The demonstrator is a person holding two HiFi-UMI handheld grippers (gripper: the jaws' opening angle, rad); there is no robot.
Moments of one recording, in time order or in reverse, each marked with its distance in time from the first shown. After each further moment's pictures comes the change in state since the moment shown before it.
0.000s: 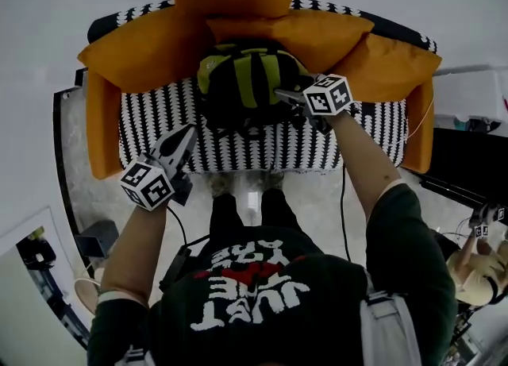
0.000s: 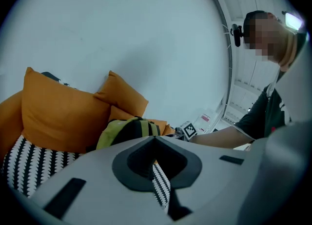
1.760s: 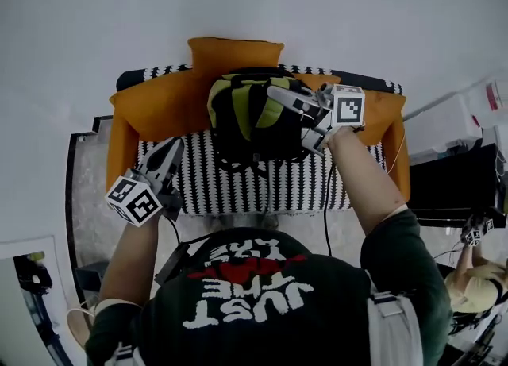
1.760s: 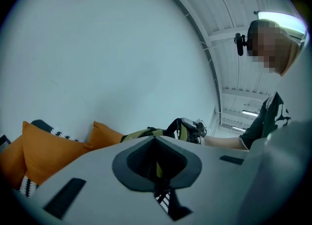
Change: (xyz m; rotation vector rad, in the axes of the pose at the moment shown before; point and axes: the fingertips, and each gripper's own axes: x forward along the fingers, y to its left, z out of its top) left arm -0.079 -0.087 0.156 0.135 -0.248 -0.029; right arm -0.208 0.217 0.242 0.099 -0.549 0.644
